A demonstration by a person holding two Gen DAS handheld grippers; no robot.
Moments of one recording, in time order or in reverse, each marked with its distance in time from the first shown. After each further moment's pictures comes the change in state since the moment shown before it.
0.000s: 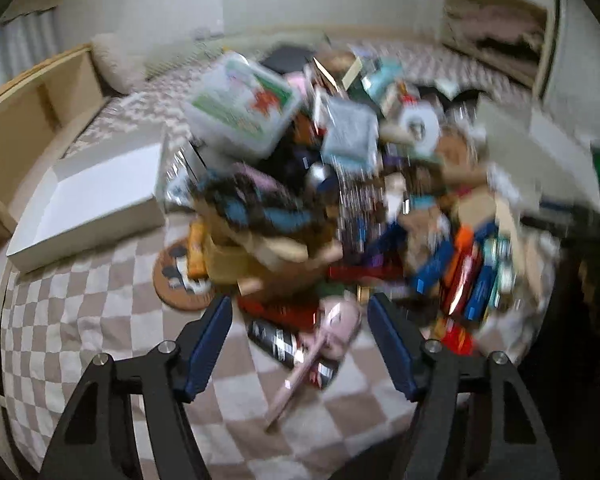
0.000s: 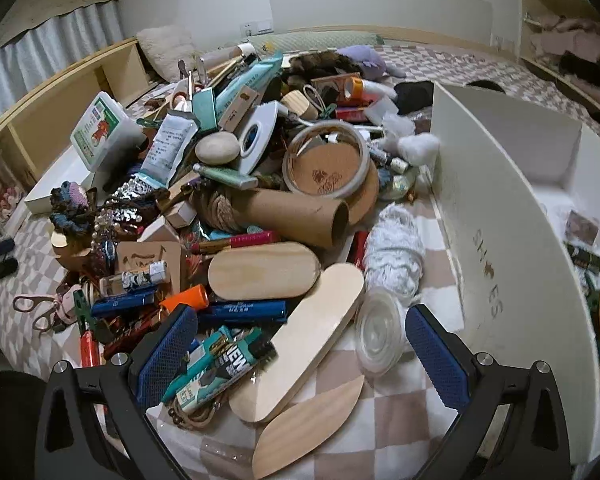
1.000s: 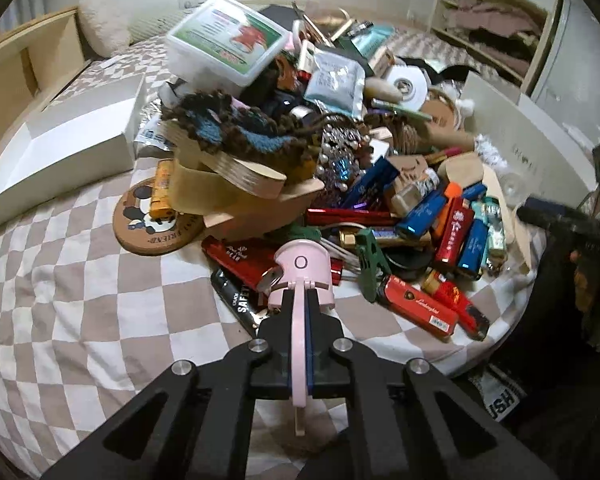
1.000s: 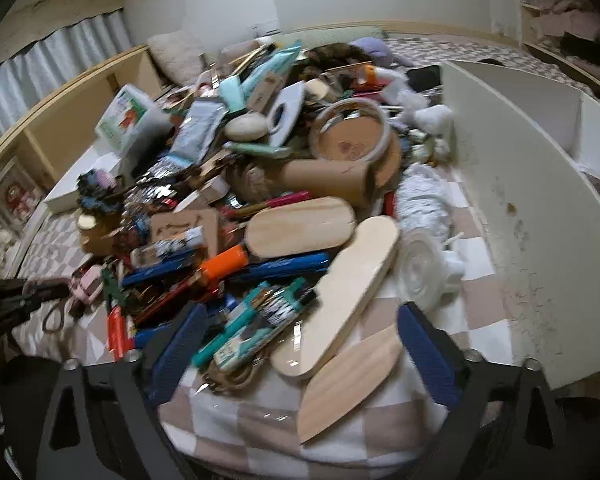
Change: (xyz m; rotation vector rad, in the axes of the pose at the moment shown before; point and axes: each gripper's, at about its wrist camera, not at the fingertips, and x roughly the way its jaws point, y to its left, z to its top) left arm 0.014 0.008 -0.032 -0.096 0.022 -0.130; right arm -0.010 0.022 -0.033 0.026 -0.003 0.094
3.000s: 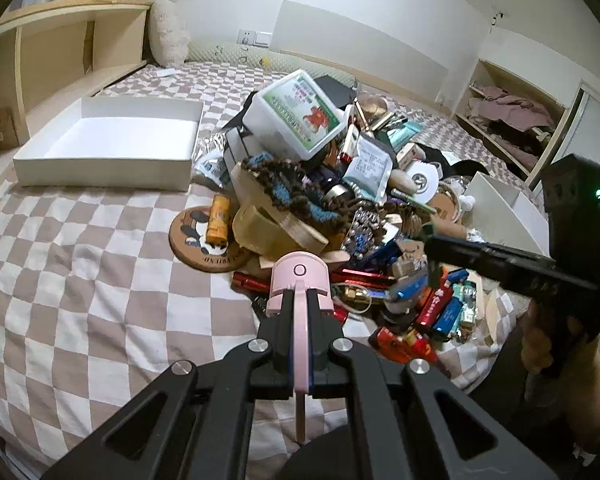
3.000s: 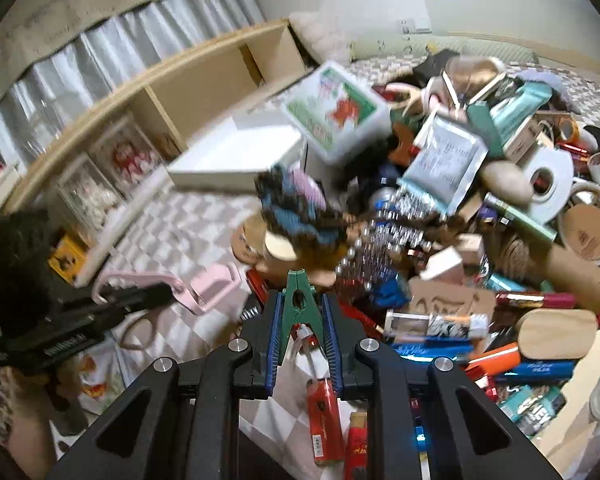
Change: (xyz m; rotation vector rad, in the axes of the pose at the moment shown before) left arm -0.062 0.029 -0.006 -0.214 -0.212 -0.032; right arm 0.019 0.145 0.054 -0.189 0.013 0.386
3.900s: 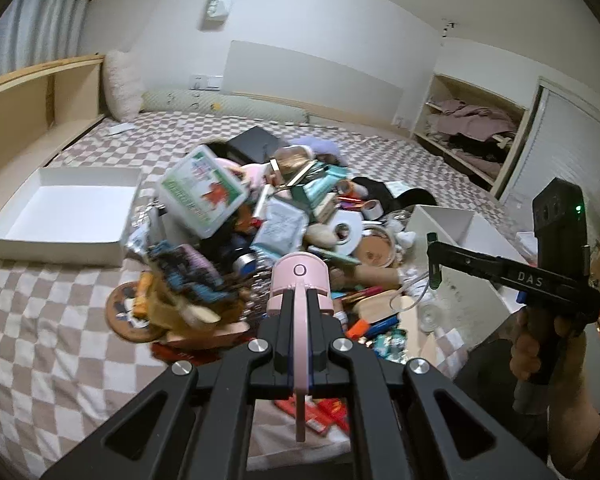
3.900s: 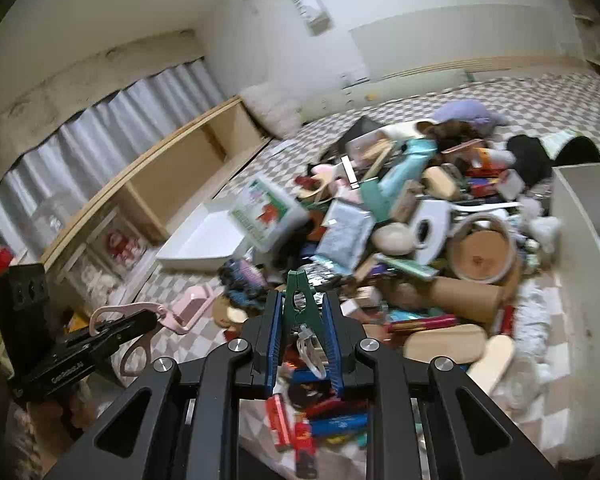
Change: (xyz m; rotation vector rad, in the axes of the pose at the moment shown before) left arm -0.015 -0.101 0.043 0.091 -0.115 -0.098; right arm -0.112 -0.066 0.010 0.170 -0.204 -0.068
